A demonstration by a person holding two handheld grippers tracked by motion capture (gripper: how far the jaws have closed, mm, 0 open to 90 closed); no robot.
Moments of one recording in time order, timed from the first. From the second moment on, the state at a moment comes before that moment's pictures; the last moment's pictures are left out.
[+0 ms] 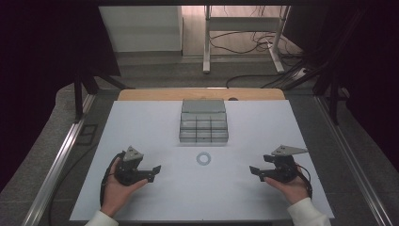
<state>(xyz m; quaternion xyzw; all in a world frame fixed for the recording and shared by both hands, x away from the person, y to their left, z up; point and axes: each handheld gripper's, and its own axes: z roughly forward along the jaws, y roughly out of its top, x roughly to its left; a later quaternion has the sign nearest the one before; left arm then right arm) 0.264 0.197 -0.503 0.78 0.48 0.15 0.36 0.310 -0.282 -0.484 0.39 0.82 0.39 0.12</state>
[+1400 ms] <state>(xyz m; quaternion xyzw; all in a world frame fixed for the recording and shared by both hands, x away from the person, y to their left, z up) 0.263 0.198 -0.503 0.78 0.48 0.15 0.36 0.323 -0.231 -0.450 0.36 0.85 0.38 0.11</state>
